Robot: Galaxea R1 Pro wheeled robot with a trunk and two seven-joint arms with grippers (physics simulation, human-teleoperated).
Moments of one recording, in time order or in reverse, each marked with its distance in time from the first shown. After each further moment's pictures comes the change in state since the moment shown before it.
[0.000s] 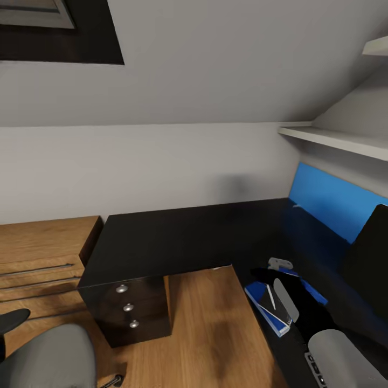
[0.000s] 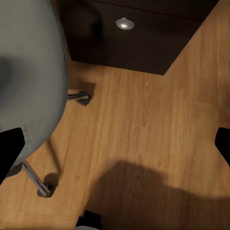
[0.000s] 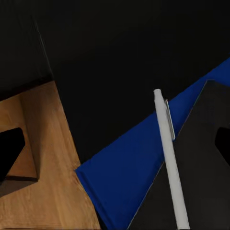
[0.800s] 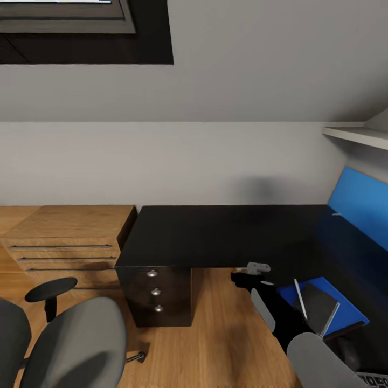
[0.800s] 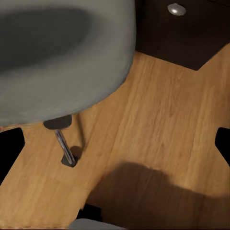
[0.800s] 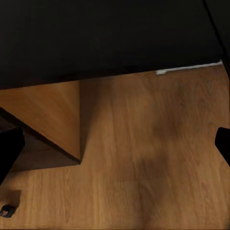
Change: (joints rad) left arm 0.000 0.000 -0.002 0.015 0.000 -0.001 -0.001; right arm 0.002 0.106 0.108 0.098 0.058 -0.162 0.000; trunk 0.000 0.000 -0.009
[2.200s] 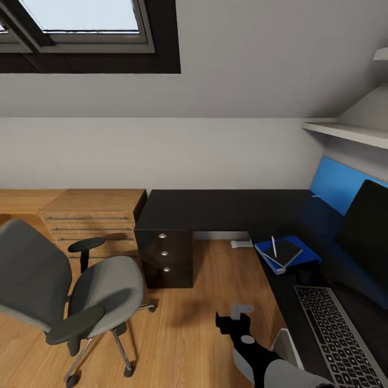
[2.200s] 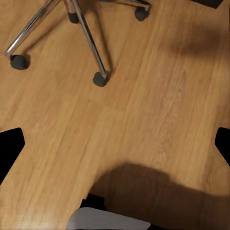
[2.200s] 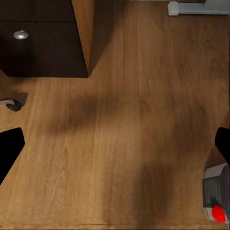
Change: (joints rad) left arm 0.000 0.008 -0.002 0.072 0.002 -0.044 0.001; right arm 0.000 0.153 0.149 0.616 0.063 -0.580 0.000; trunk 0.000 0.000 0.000
